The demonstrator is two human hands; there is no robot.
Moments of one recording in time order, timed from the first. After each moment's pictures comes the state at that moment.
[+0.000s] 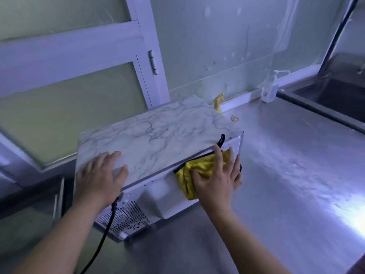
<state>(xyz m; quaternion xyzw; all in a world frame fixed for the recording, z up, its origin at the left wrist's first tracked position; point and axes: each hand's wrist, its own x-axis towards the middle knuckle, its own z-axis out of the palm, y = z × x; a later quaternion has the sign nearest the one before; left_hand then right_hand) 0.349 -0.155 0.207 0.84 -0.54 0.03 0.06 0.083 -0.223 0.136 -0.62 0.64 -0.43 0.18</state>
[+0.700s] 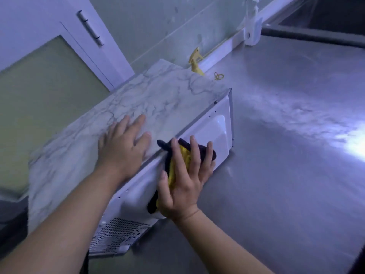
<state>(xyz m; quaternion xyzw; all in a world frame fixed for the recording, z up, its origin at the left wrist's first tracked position) 0.266 -0.266 0.209 0.76 -0.65 -0.05 0.06 0.160 -0.218 0.091 -0.54 0.55 -0.62 0.10</state>
